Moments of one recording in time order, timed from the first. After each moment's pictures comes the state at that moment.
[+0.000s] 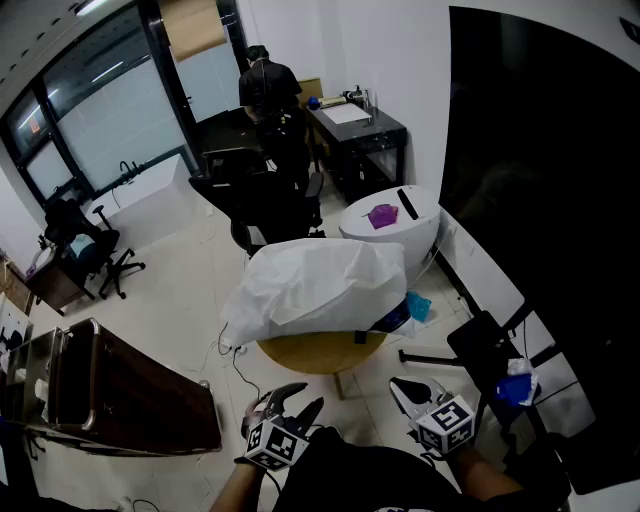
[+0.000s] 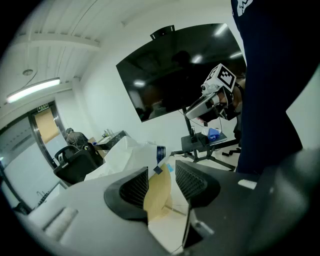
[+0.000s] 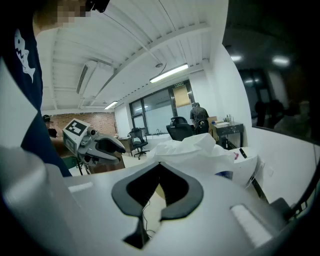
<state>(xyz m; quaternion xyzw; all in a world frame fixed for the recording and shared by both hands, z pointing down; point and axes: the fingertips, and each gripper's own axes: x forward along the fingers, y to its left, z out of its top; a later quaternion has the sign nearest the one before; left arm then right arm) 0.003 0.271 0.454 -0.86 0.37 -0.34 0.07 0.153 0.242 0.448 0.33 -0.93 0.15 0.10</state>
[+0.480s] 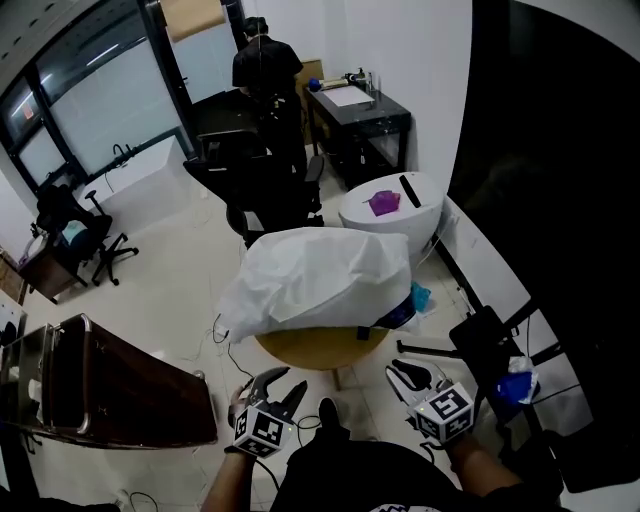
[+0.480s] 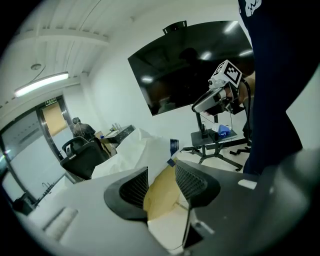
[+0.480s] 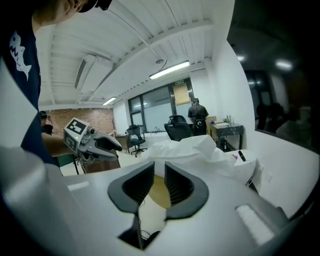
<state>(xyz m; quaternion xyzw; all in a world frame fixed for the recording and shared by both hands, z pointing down) -0.047 0.218 0.457 -0.85 0.41 -0.34 0.06 0.136 0.194 0.449 0.35 -0.92 0.13 0.13</state>
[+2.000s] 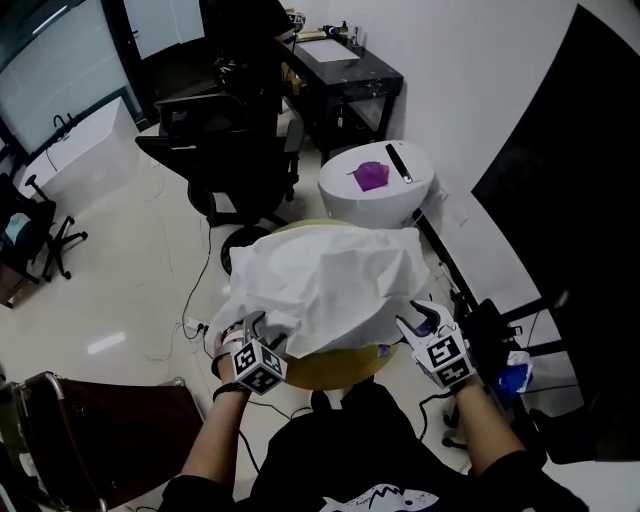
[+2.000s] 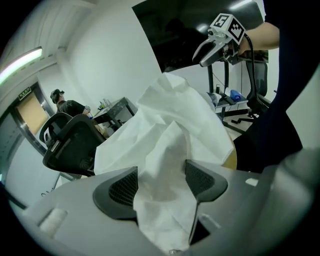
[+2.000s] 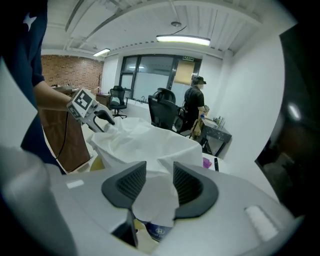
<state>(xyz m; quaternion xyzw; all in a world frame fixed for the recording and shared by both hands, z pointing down) -0.191 -0.035 0.594 -0.81 0.33 -0.48 0.02 0.075 -0.036 0.503 0.41 -0.84 0.03 0.35</state>
